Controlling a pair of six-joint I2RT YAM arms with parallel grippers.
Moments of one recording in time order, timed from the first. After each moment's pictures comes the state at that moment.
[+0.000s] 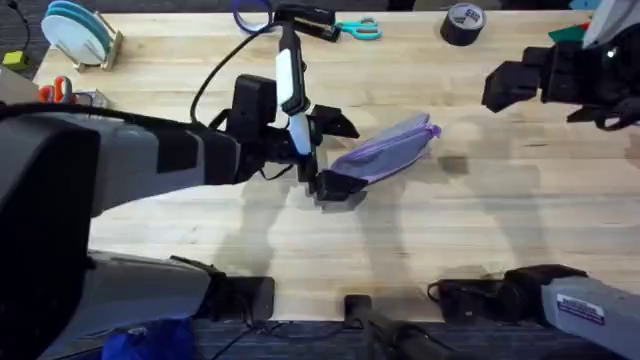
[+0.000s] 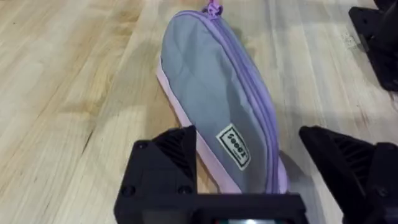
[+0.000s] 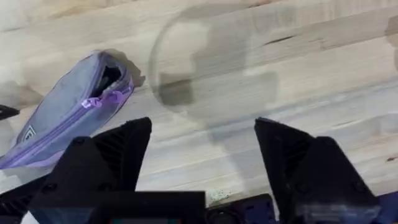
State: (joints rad) left arm -0.31 1.57 0.53 0.25 1.05 0.63; right arm 0.11 1.25 1.33 -1.31 0.21 0.32
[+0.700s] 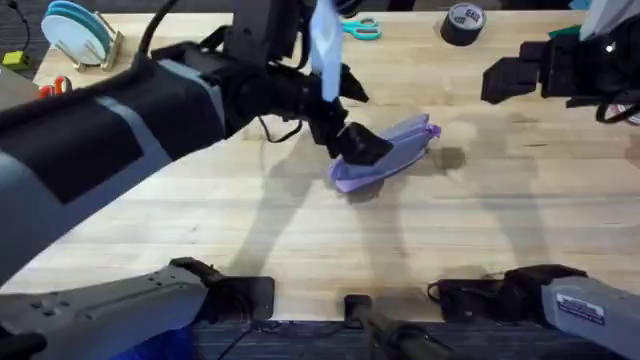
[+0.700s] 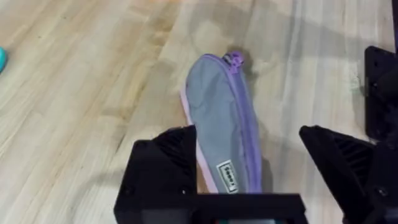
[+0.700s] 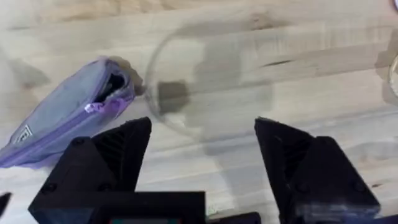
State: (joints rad) left arm -0.43 1.38 0.92 -0.36 0.75 0.45; right arm 0.11 1.25 1.33 -1.24 0.21 0.22
